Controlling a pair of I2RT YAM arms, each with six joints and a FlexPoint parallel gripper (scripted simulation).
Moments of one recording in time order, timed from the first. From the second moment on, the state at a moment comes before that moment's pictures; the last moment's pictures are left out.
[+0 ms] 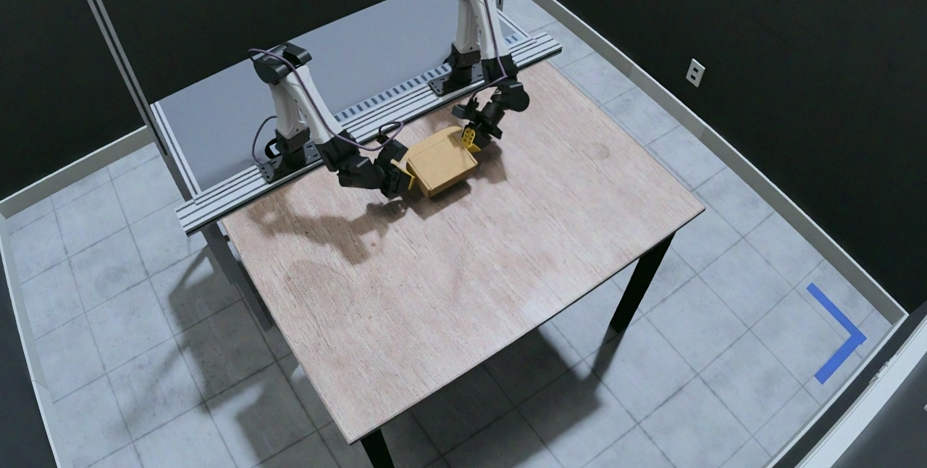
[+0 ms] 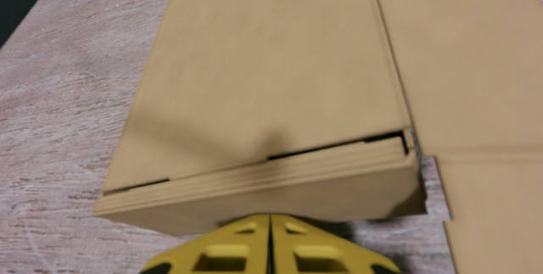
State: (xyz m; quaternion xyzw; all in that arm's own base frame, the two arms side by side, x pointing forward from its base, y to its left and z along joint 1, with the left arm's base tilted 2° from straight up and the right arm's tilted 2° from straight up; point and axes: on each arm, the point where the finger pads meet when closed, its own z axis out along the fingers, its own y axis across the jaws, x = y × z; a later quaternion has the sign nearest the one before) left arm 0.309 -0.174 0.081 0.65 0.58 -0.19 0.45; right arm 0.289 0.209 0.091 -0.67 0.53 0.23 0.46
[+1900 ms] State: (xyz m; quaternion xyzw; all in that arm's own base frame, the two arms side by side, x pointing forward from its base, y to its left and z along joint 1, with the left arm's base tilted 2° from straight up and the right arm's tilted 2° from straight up) left arm 0.299 -0.176 0.078 0.61 0.64 -0.28 0.37; right arm 0.280 0.209 0.089 -0.64 0.59 0.32 0.38
